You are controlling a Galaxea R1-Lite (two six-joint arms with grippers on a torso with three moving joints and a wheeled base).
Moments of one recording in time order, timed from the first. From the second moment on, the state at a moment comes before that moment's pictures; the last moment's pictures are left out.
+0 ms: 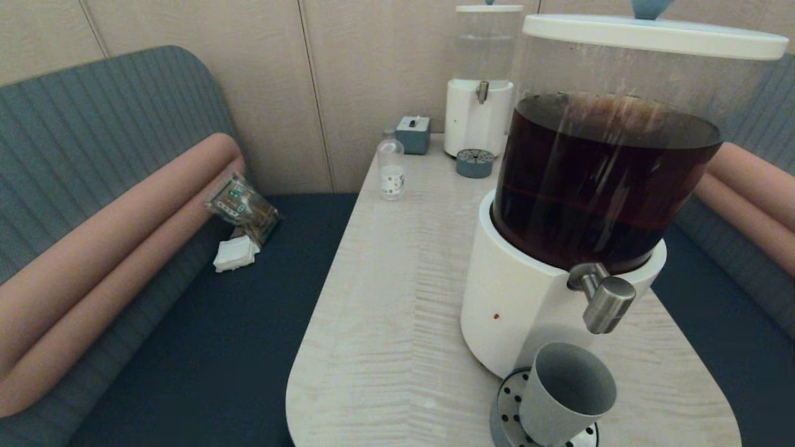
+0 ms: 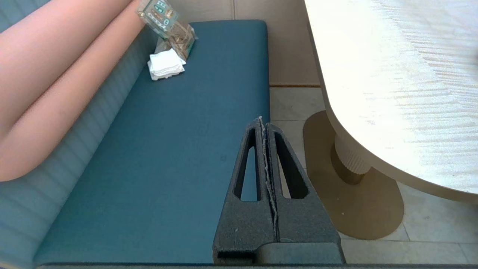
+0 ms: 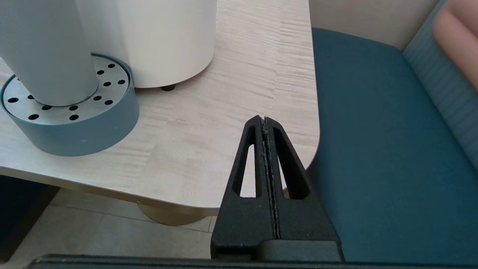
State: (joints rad) left arm 0.01 0.00 0.00 -0.01 -0.02 0.01; right arm 0.01 0.00 0.00 0.01 0.02 -0.10
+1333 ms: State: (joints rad) left arm 0.01 0.00 0.00 -0.01 -0.02 0.01; right arm 0.02 0.70 -1.15 0.38 0.14 0.04
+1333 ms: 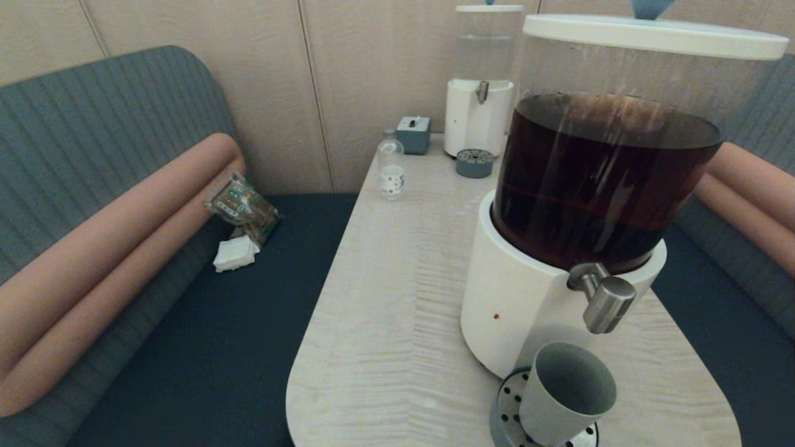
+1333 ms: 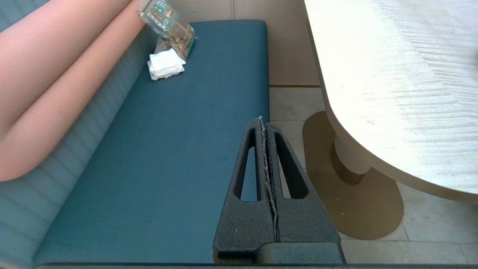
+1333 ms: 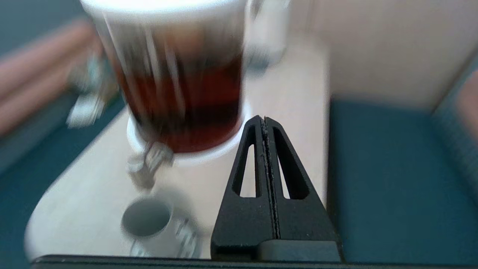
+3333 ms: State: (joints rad) left arm 0.01 0.00 0.00 -0.01 -0.01 0.01; right arm 0.35 1.22 -1.28 0.67 0.22 -0.27
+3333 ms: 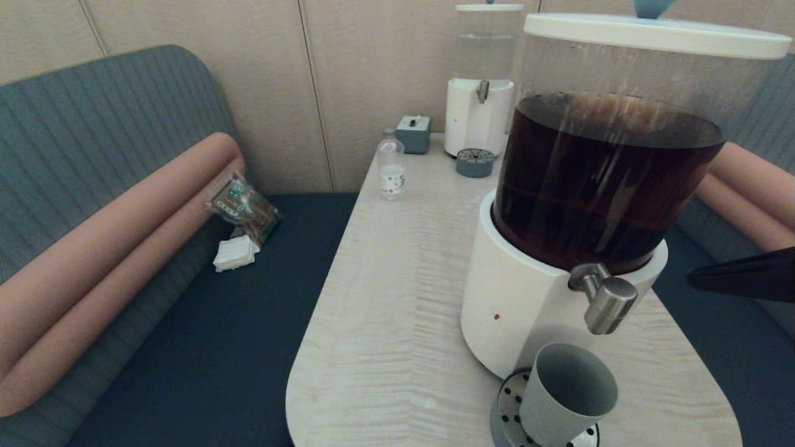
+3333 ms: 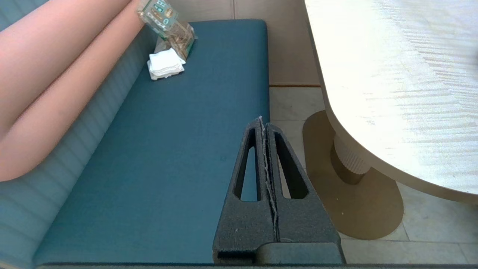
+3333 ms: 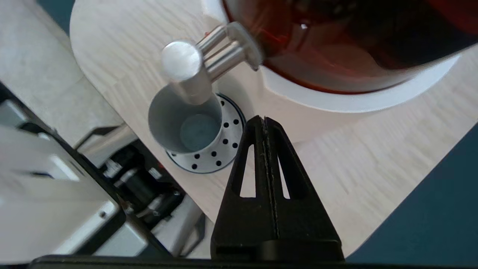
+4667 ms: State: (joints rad) left arm 0.01 0.00 0.00 -0.01 -0.02 0.01; right arm 0.58 1.38 -1.34 0.57 -0.10 -0.02
